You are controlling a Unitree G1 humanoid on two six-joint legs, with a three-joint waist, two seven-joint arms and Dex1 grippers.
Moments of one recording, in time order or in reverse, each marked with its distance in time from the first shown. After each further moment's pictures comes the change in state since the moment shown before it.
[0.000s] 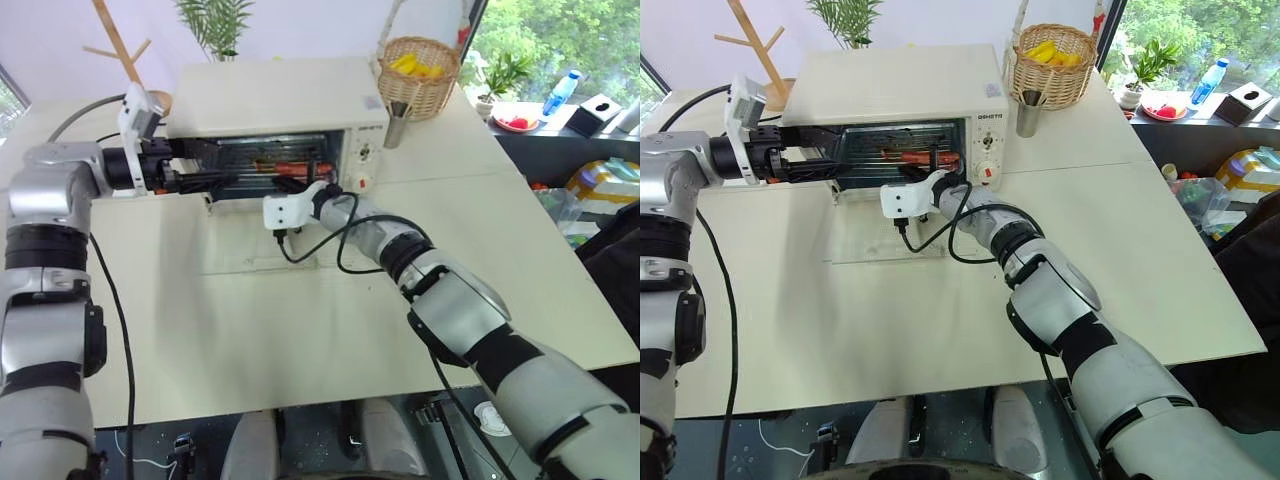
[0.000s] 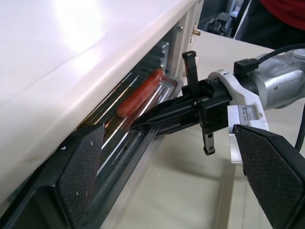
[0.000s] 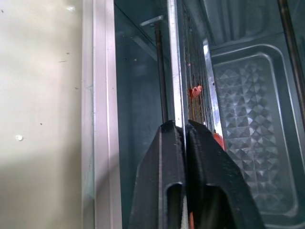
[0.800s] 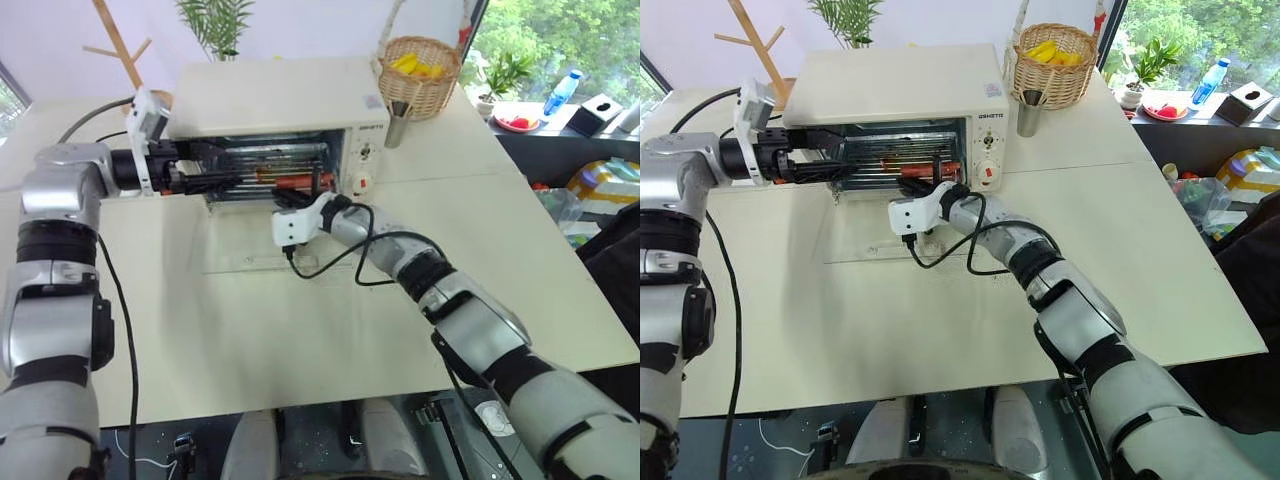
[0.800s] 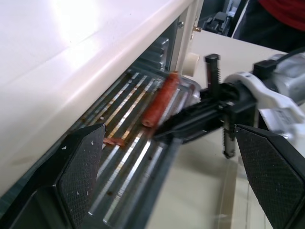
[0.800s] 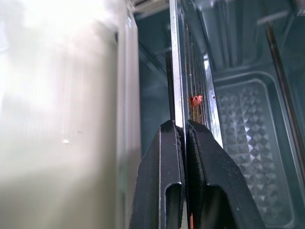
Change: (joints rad) left arm -0.050 -0.039 -0.007 0.114 0.046 -0.056 -0.027; right arm 0.257 -0.147 -0.003 -0.494 0.011 0.017 0.159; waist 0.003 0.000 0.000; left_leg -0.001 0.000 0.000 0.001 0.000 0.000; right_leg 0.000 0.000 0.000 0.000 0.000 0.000
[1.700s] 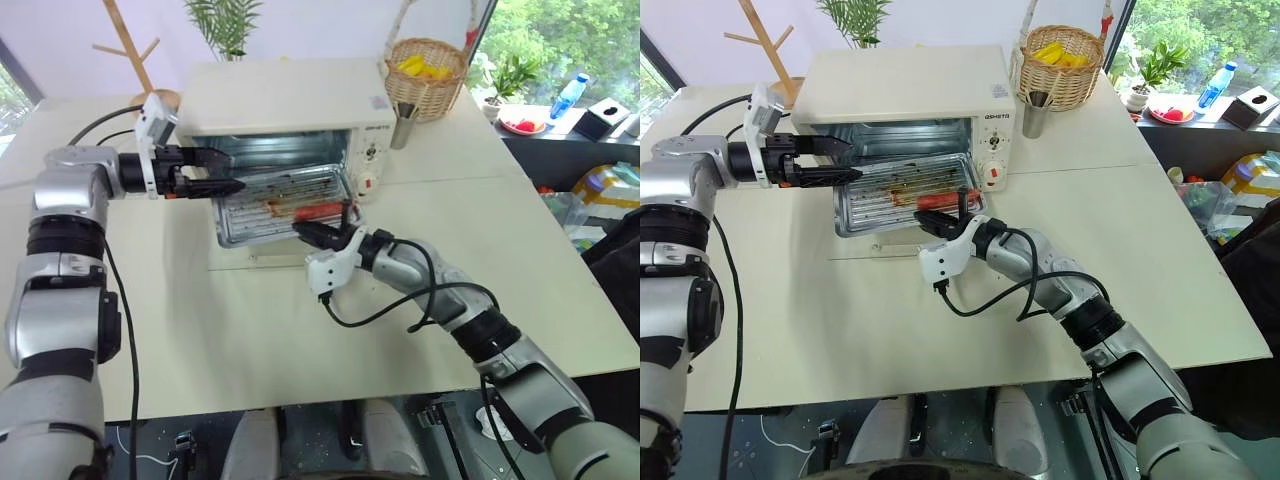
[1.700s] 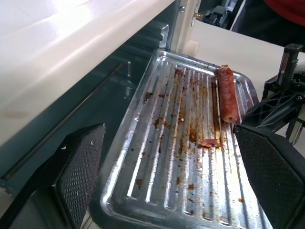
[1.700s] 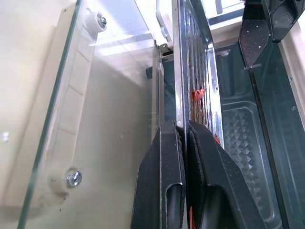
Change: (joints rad) left arm -0.027 -0.019 -0.001 0.066 0.048 -0.018 -0.053; right arm 0.352 -0.241 -0.072 -0.627 0.038 0.028 0.208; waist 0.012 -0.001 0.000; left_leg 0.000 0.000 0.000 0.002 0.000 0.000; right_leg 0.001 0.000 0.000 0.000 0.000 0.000
